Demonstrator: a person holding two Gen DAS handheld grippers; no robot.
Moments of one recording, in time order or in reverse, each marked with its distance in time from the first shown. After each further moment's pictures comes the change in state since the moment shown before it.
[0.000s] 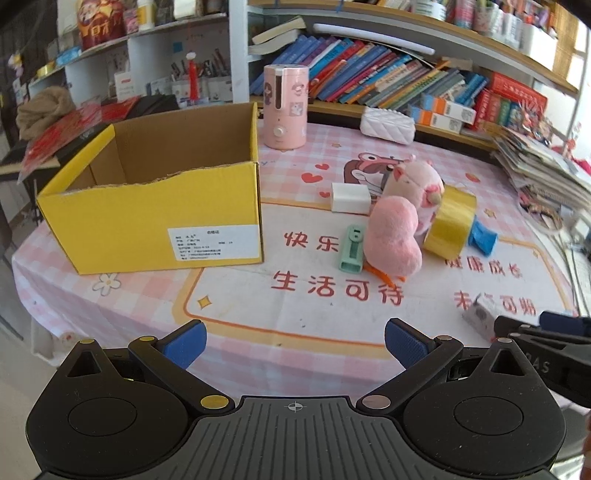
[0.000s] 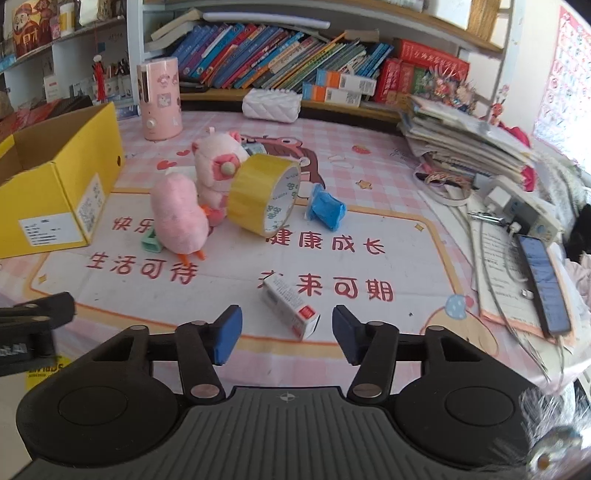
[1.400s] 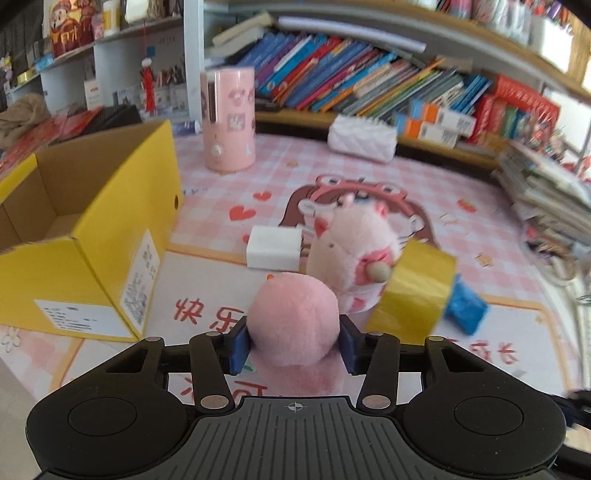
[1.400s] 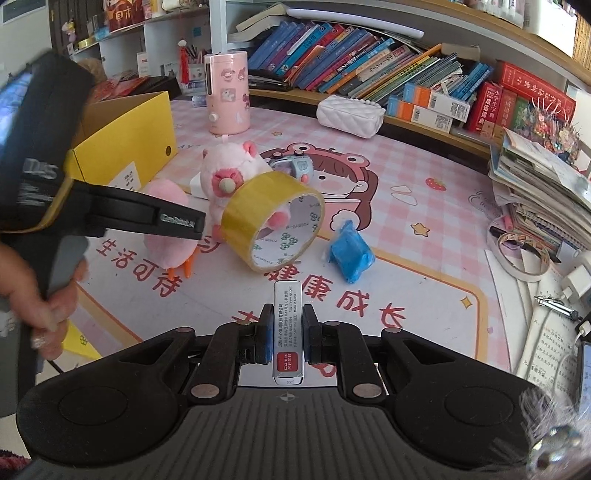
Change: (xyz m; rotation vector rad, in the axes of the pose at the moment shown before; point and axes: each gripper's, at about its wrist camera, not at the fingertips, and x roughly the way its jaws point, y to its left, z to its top) left arm 0.074 -0.090 0.056 -0.019 -0.038 -0.007; right arm 0.045 -0.070 0.042 -0.222 -0.025 0.307
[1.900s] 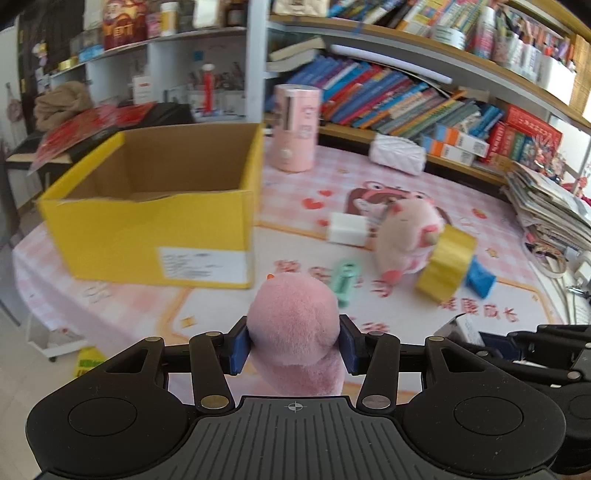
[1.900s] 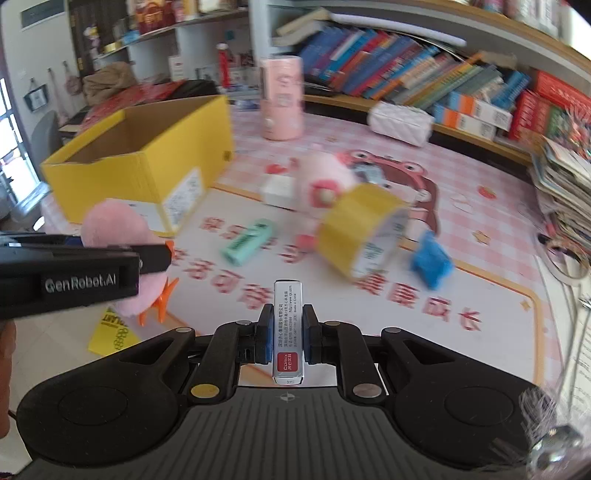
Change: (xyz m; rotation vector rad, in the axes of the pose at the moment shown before) left arm -0.083 0.083 -0.041 -0.068 -0.024 0.044; right arm -0.011 0.082 0.006 -0.030 -0.012 0.093
